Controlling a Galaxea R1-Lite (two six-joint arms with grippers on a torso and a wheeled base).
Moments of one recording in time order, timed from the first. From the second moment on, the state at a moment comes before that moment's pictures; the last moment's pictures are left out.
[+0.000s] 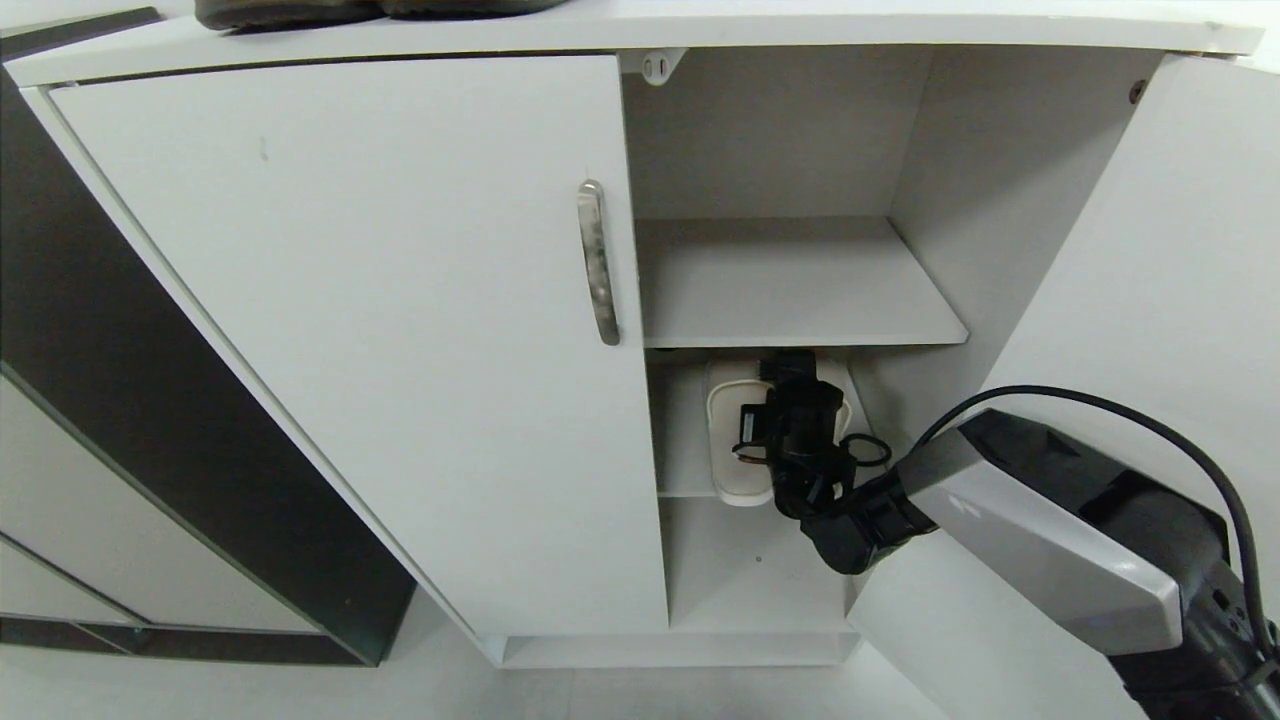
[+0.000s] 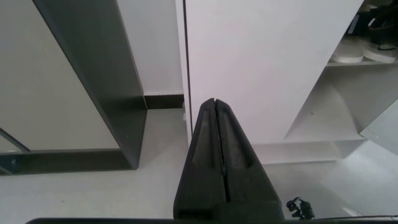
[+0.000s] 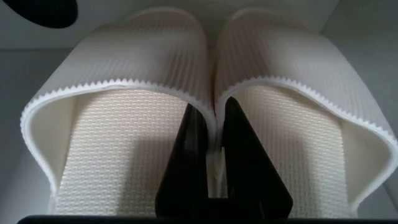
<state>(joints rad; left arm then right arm) 0.00 0.00 0.00 0.00 0.00 0.02 0.57 2.53 -1.54 -0.99 -0.62 0.04</state>
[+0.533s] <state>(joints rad) 0.00 0.00 0.00 0.00 0.01 0.02 0.57 2.55 -1.55 -1.00 -0.62 0.04</state>
